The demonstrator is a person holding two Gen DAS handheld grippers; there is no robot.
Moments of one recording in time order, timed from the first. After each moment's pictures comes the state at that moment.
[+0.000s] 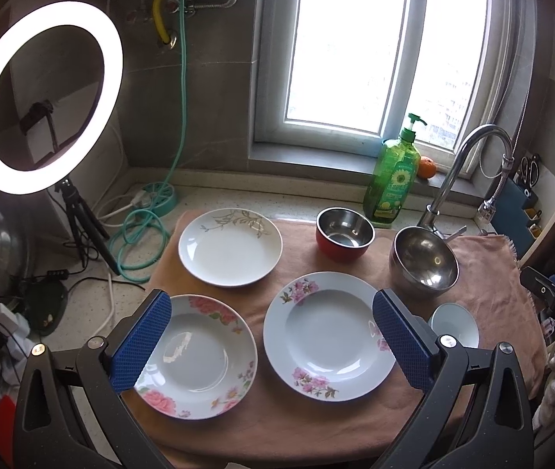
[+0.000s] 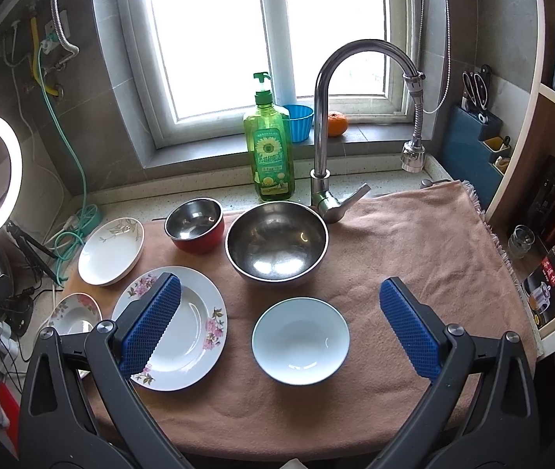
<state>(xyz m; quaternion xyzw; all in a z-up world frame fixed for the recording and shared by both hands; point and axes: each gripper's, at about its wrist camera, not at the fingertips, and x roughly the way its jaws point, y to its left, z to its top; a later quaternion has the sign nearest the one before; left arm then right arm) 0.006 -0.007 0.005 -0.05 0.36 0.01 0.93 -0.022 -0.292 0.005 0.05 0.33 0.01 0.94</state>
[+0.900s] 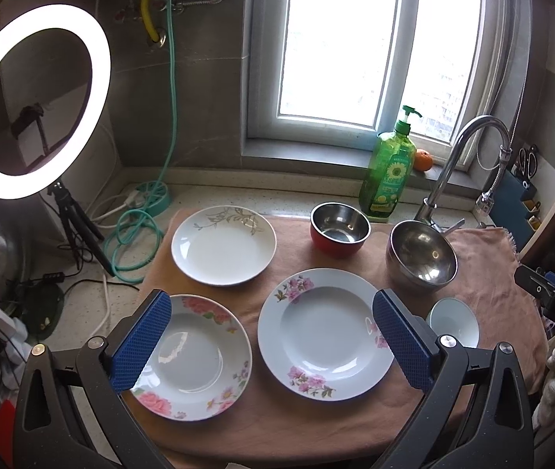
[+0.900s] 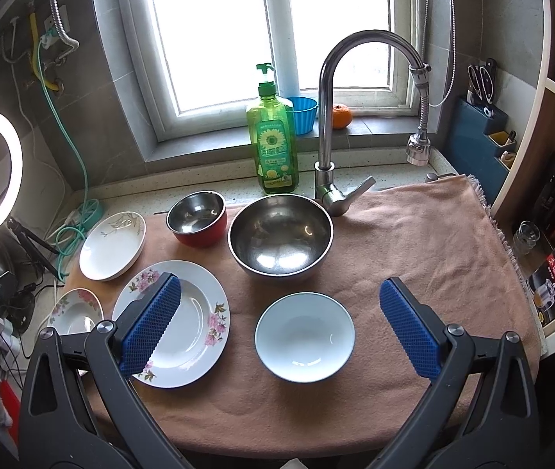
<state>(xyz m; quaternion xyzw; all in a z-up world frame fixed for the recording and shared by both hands) 0.011 -0.016 0.004 -0.04 0.37 0.00 0.93 -0.021 -0.291 -0.006 0.05 0.34 0.02 0.94</state>
